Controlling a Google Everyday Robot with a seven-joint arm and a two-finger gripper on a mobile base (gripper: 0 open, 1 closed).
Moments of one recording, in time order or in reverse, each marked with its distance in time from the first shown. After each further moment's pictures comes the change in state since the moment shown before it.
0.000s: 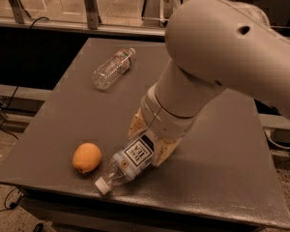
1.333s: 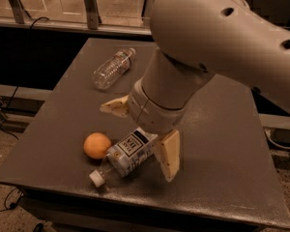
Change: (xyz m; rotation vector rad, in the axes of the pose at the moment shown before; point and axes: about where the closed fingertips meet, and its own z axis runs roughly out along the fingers) arm -0.024 -0.014 -0.003 -0.038 -0.071 -0.017
